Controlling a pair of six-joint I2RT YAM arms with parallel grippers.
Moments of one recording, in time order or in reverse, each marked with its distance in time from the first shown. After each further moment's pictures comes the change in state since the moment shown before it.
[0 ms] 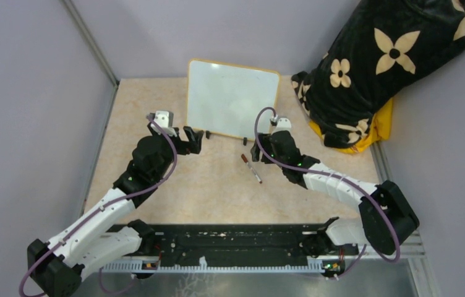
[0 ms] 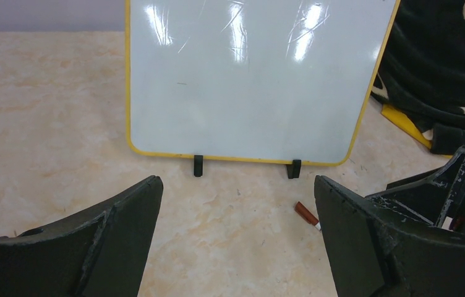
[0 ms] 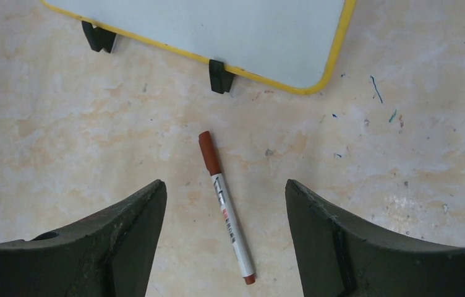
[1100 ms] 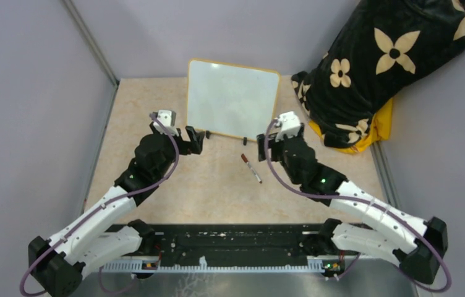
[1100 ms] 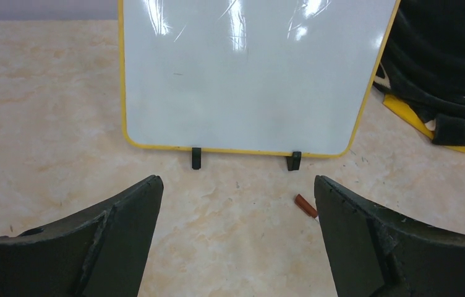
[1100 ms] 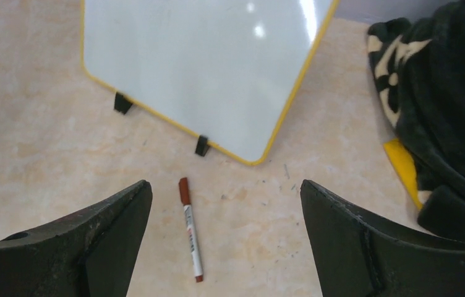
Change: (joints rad) left arm 0.000 0.037 0.027 -0.040 0.007 -0.014; right arm 0.145 -0.408 0.082 -0.155 0.297 -0.356
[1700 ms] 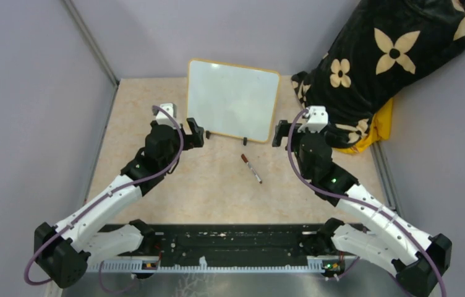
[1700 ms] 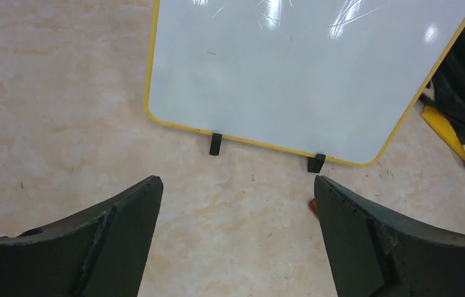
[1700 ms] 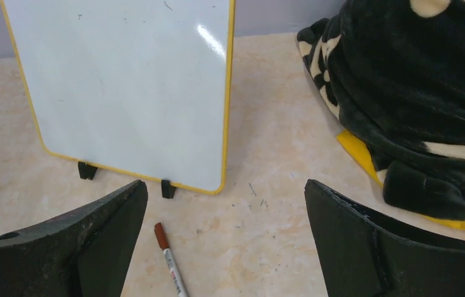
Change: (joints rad) left arm 0.000 0.113 0.087 -0.102 -0.127 -0.128; right arm -0.084 -0.032 -0.002 0.019 0.121 0.103
